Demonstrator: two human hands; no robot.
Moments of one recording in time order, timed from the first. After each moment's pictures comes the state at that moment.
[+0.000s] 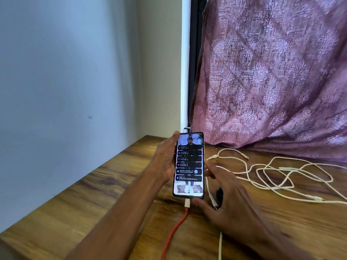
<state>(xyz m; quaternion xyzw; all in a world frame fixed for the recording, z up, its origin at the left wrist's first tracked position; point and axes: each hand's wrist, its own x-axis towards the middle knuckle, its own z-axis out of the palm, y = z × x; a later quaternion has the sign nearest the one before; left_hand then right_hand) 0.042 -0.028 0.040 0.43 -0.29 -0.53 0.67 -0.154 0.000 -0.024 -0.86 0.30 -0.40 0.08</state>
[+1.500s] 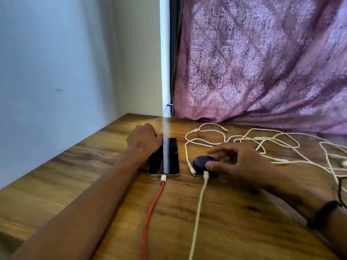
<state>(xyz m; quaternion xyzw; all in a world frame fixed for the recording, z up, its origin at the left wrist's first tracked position) 0.067 -0.044 -0.007 0.79 -0.55 0.06 0.25 -0.227 -0.033 -0.005 -0.80 0.40 -0.31 0.32</state>
